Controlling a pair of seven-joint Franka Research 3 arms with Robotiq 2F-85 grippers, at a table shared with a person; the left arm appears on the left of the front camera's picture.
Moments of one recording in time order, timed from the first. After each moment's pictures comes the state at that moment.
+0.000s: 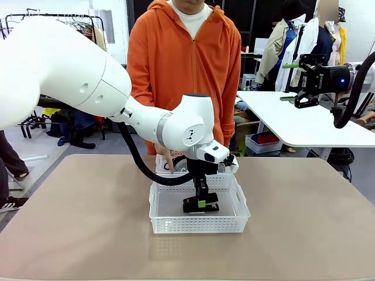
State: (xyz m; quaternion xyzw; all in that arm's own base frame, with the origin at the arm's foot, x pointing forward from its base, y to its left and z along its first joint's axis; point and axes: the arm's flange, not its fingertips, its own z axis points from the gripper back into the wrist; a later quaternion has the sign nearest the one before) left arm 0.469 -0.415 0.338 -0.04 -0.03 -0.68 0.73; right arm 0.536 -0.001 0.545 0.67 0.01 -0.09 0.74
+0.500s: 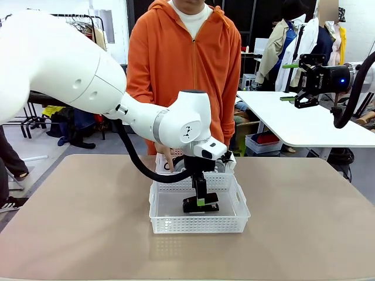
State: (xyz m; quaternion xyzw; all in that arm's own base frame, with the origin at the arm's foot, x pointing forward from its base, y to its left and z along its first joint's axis) left arm 0.467 -0.406 0.352 -0.03 -0.03 -0.67 0.74; right arm 0.536 -0.001 0.545 0.67 0.01 -0.09 0.74
